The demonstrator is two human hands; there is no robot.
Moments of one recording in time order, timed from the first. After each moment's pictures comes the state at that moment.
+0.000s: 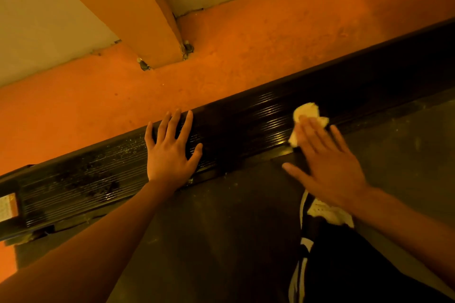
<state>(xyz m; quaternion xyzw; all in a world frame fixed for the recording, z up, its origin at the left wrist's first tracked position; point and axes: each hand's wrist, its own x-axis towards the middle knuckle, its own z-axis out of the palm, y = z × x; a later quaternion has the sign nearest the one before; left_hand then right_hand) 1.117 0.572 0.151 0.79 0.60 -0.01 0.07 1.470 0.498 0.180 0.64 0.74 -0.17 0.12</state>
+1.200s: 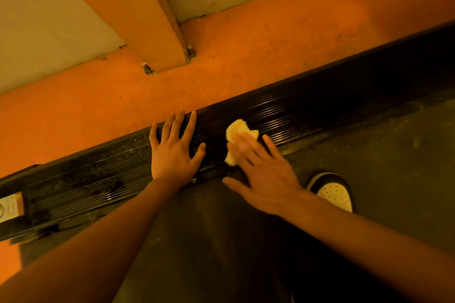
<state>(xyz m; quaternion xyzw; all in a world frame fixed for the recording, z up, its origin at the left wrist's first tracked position) 1.117 0.571 0.153 0.79 0.61 -0.03 0.08 1.358 0.504 0.178 0.56 0.80 -0.22 0.06</state>
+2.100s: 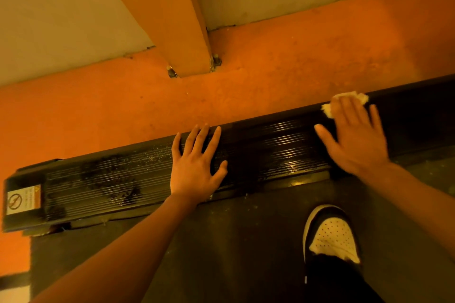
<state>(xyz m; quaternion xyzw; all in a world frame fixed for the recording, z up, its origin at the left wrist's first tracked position) 1.117 0.570 0.148 0.79 0.61 -0.02 0.08 1.482 0.611 0.169 0.70 0.70 -0.14 0.05</state>
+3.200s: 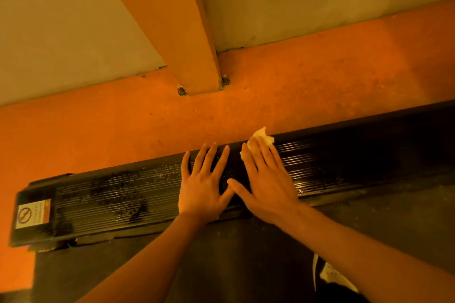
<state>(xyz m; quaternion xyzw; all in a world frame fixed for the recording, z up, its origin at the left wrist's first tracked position) 1.118 0.570 0.147 0.78 0.61 -0.02 0.09 1.313 0.584 0.174 0.55 0.80 -0.21 0.01</state>
